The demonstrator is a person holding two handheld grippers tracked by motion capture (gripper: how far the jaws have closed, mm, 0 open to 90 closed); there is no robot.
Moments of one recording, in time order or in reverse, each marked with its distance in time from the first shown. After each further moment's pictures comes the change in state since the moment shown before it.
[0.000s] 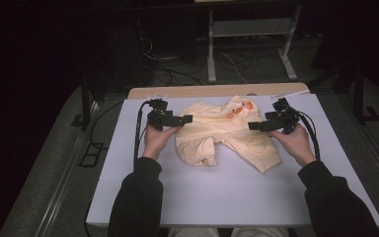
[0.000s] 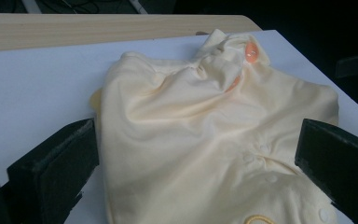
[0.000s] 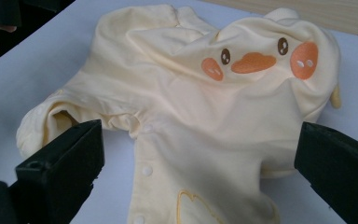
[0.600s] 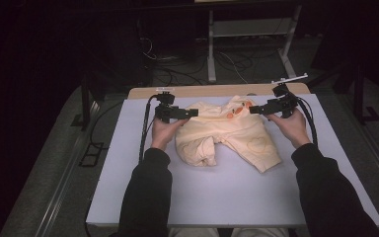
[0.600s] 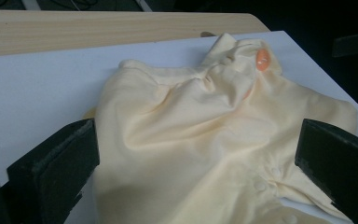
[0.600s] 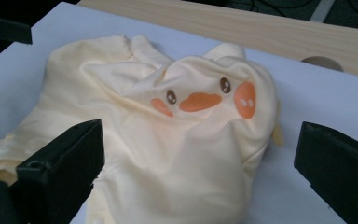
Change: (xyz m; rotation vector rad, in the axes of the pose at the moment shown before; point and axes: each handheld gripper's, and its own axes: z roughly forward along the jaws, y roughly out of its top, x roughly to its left) left arm 0.002 0.020 0.030 0.042 0.002 -0.012; right arm -0.033 0.035 0.013 -0.011 -0.075 0.056
